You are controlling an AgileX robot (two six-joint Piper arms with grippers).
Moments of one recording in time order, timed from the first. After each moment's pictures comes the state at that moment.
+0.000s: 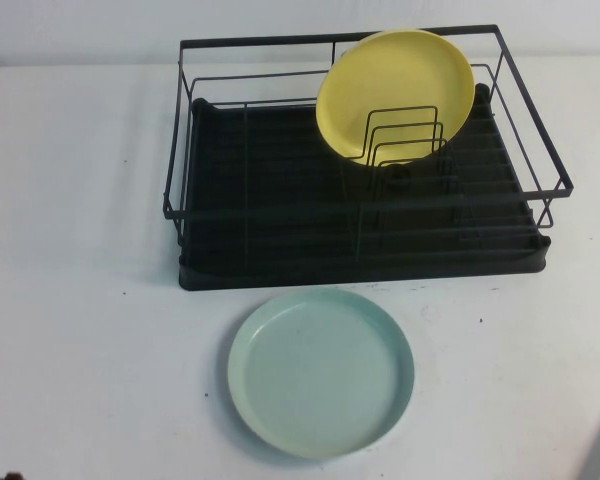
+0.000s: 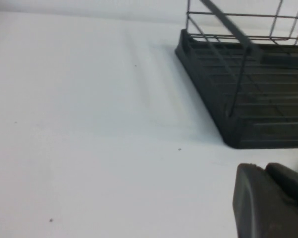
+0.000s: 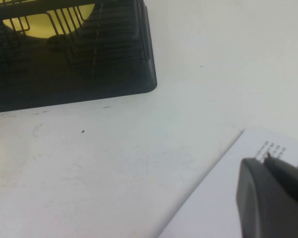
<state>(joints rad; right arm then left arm) 0.02 -0.01 0.03 0.16 0.35 -0.01 -0.19 0.32 -0.10 -0.03 0.08 0.01</state>
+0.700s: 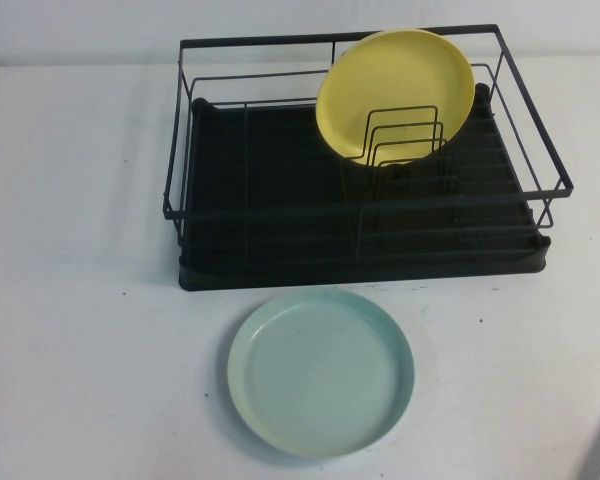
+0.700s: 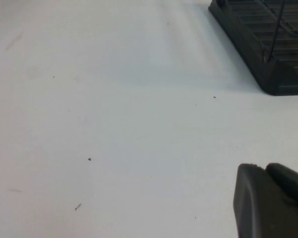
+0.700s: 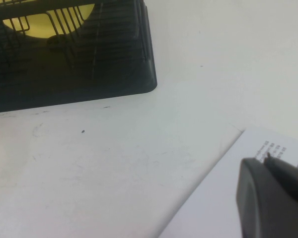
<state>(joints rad) 0.02 -0.01 0.03 0.16 0.35 -0.01 -0.11 -0.01 0.02 0.04 0.34 0.03</state>
